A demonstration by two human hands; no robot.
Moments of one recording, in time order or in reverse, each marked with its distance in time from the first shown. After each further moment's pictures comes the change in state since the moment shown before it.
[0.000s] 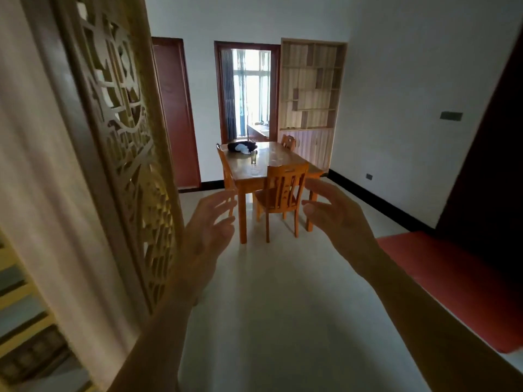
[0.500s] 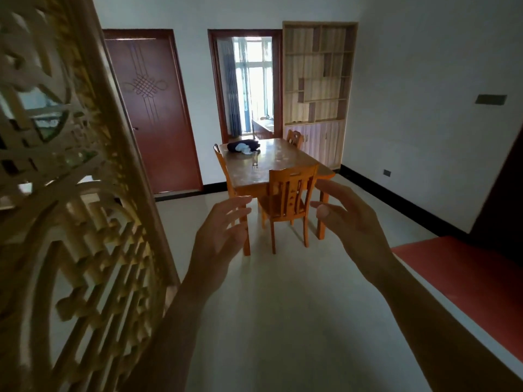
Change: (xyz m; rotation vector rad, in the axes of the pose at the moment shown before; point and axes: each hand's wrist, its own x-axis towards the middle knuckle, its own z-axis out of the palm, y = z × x) left_hand 0.259 -0.133 0.039 0.229 -0.019 0.251; right_hand 0.203 0.170 -0.064 0.017 0.098 0.076
